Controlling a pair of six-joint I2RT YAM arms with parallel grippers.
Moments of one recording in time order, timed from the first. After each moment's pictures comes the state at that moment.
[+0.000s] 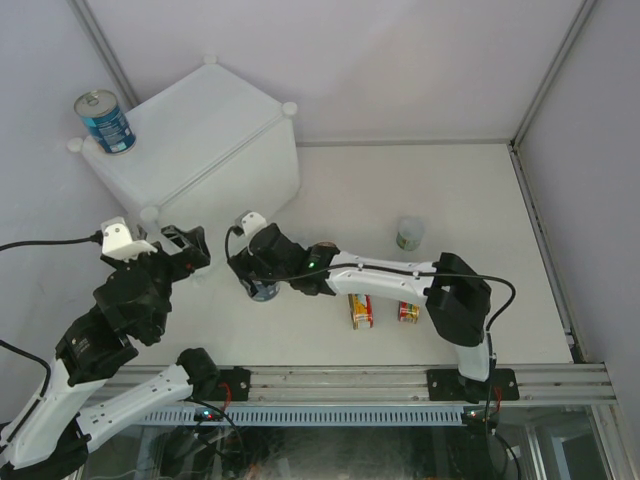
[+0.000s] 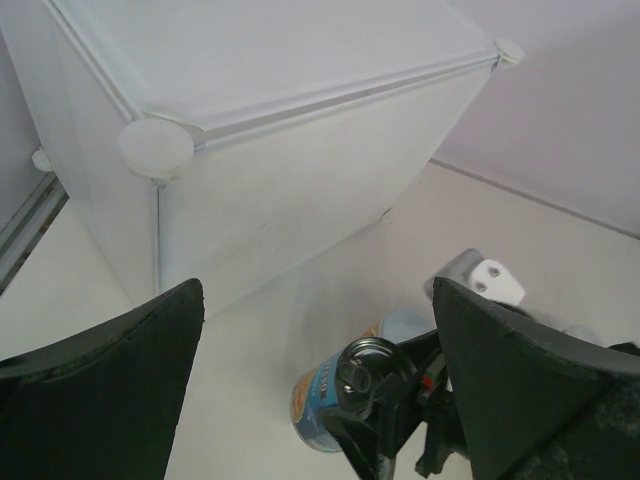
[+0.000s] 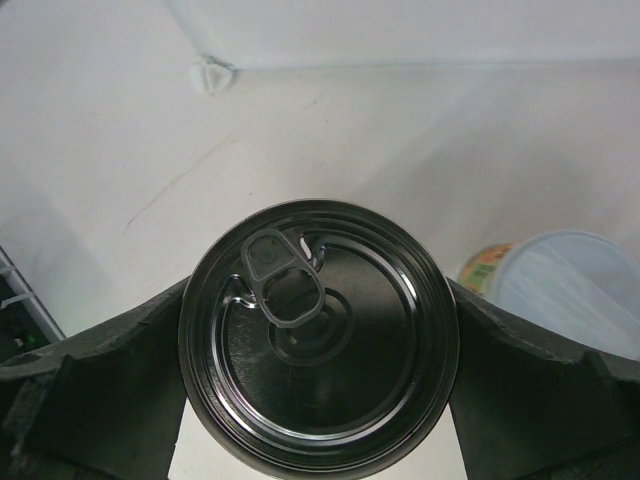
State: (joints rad) left arm -0.86 0.50 1.05 -0.72 -0.96 -0.49; right arm 1.16 1.90 1.54 -0.24 0.20 0.25
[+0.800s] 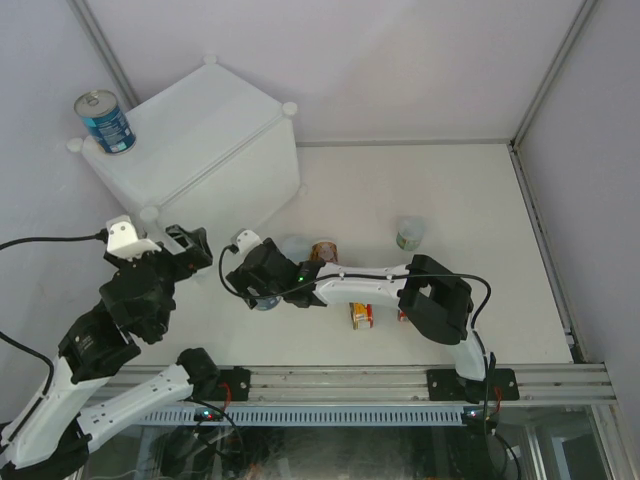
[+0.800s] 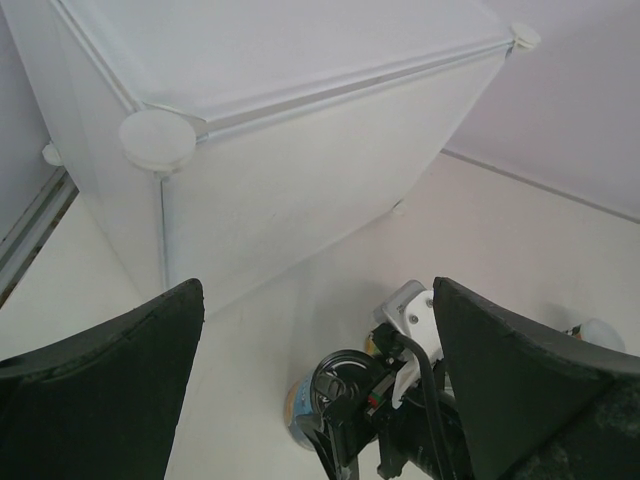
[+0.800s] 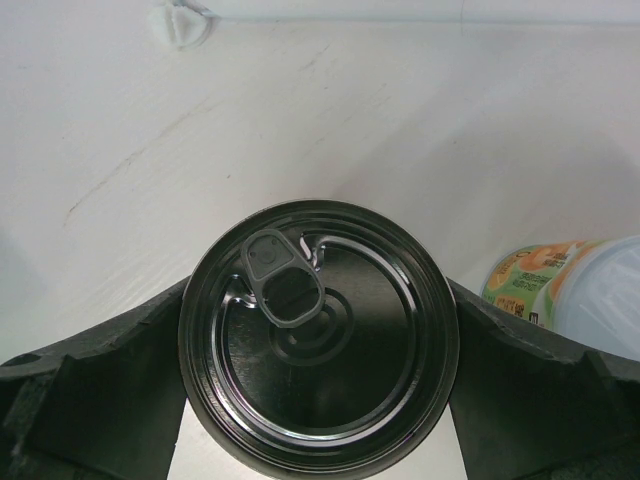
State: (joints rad) left arm -0.85 0.51 1.05 -0.76 -0.96 -0.50; right arm 1.19 2.03 1.50 -0.13 0.25 0.21
